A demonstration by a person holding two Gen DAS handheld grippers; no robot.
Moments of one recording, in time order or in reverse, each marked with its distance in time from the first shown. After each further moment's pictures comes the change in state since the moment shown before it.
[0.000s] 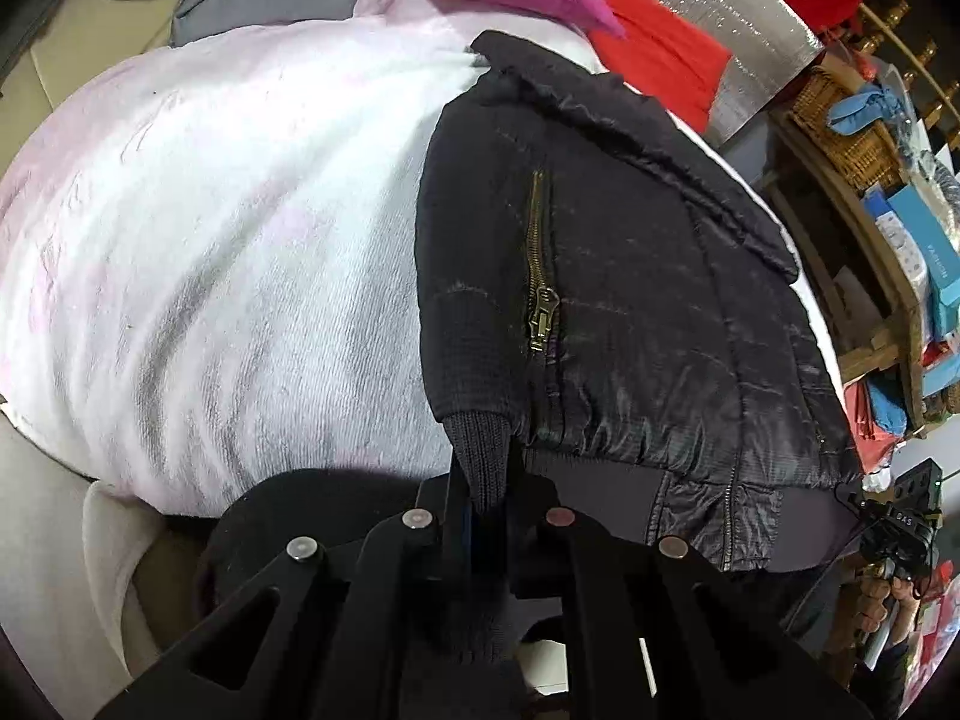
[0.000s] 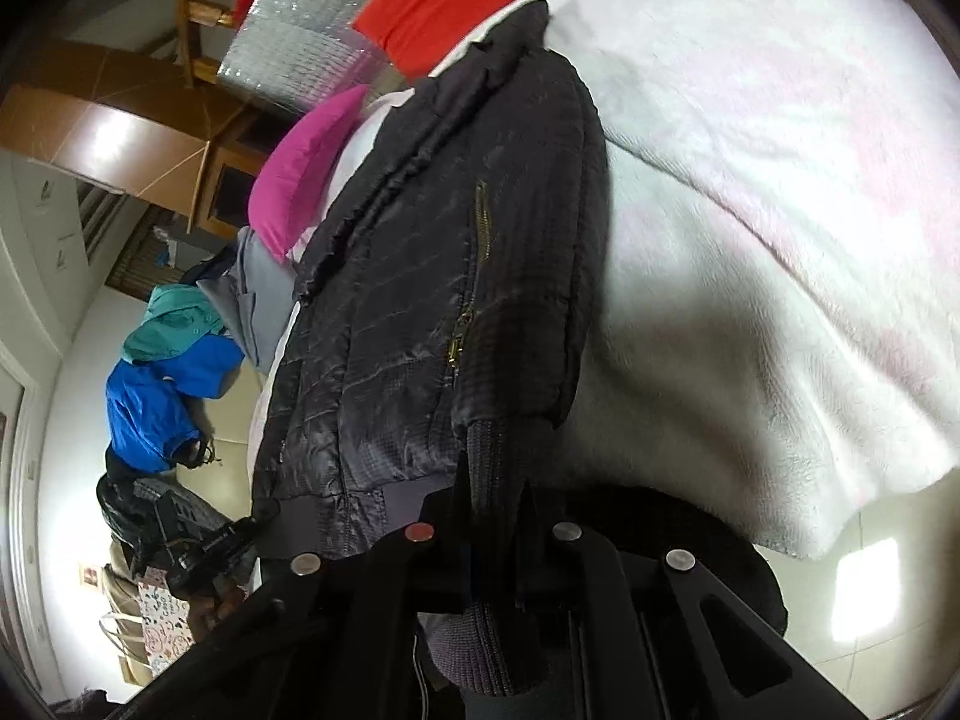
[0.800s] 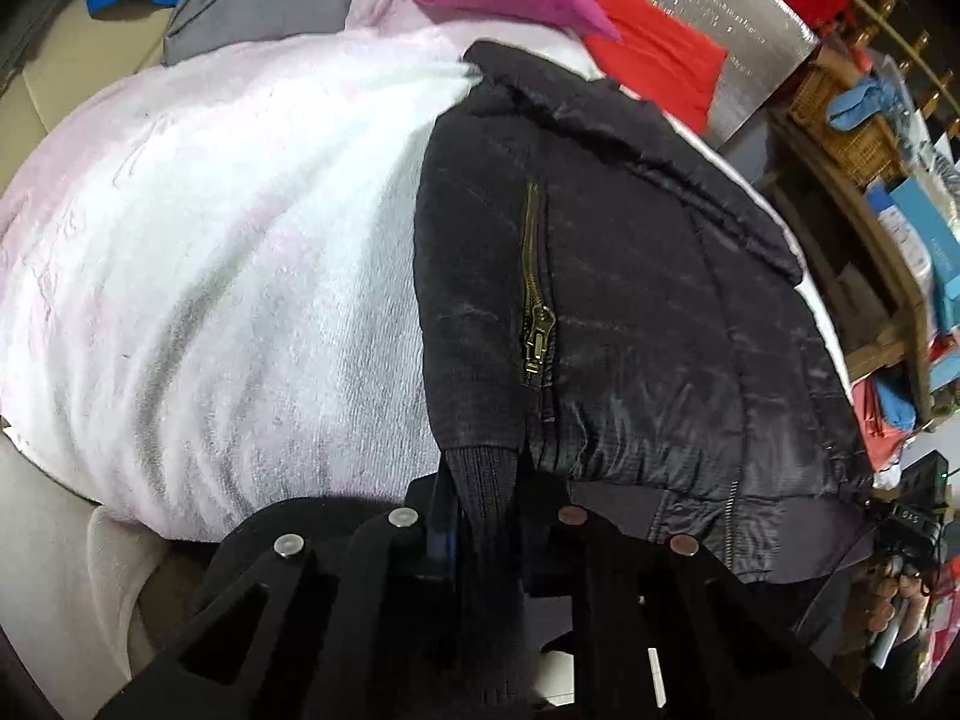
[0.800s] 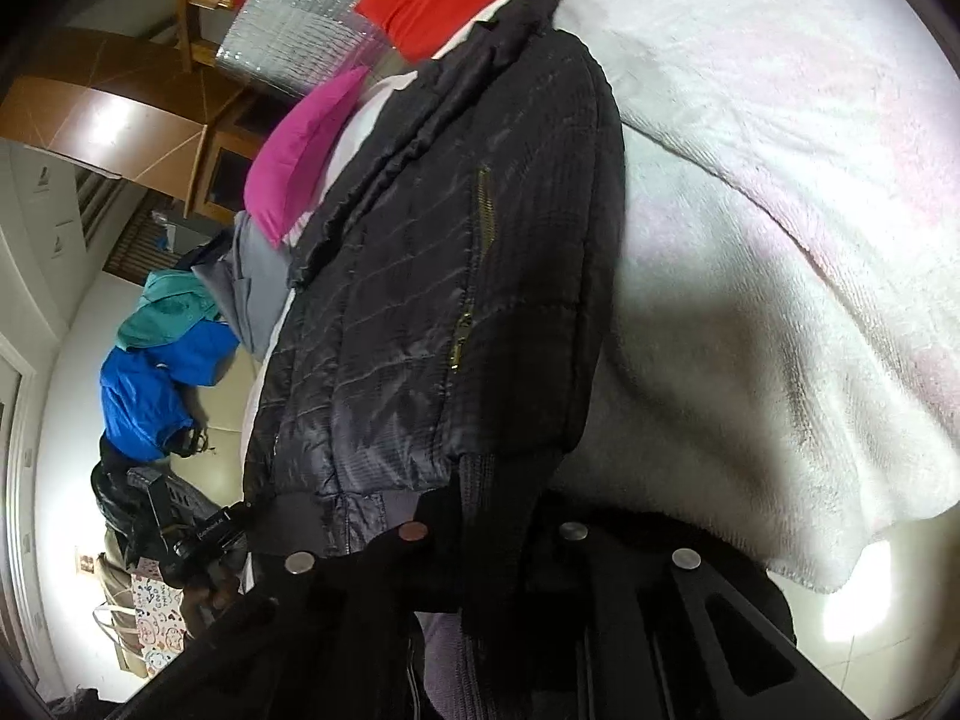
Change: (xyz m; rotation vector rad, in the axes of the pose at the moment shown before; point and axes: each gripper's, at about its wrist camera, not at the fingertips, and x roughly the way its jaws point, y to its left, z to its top) left arm 0.004 -0.013 0.010 0.020 -0.034 0.005; right arm 0.008 0.007 0.004 -0.029 0.027 0.012
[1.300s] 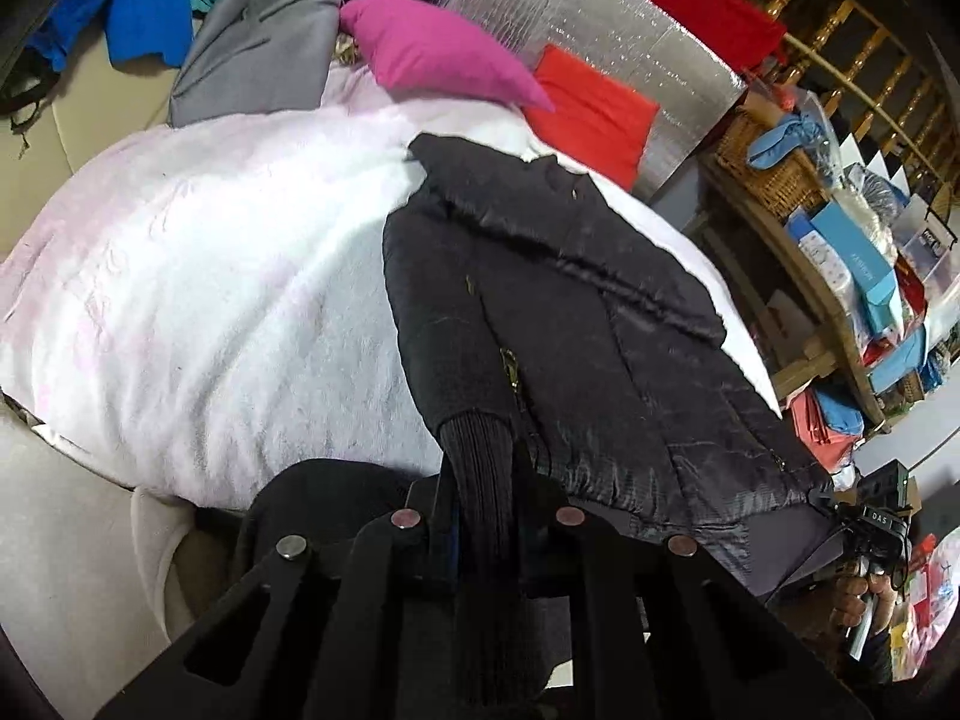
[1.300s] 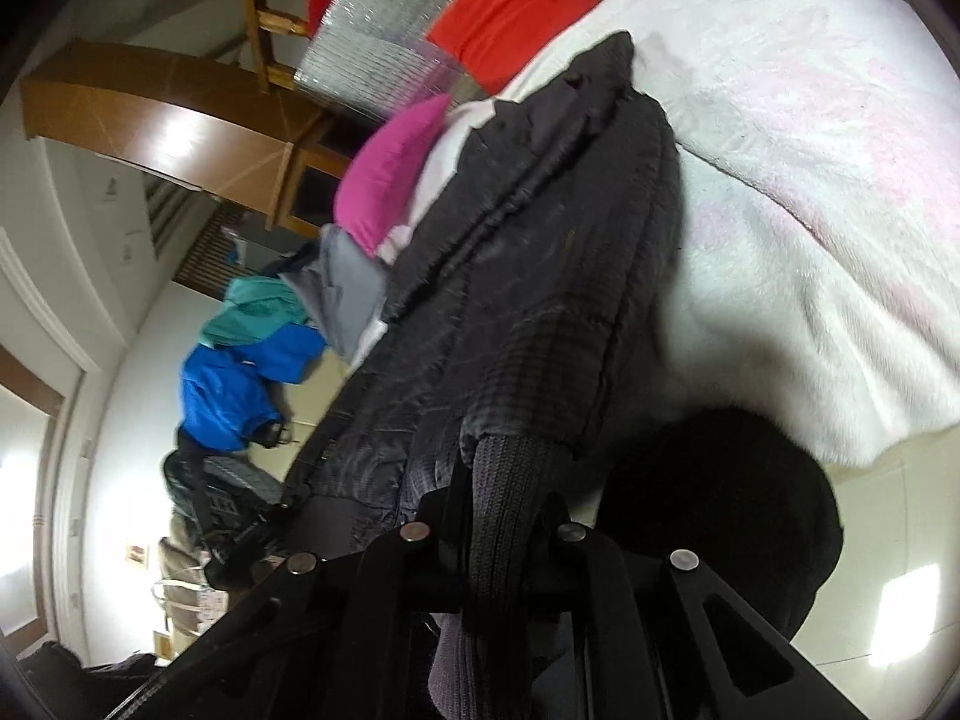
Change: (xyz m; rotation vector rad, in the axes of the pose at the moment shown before) left arm -0.088 0.000 -0.016 0.026 -0.132 -0.128; right arm -0.068 0.024 -0.045 -0.011 -0.078 0.201
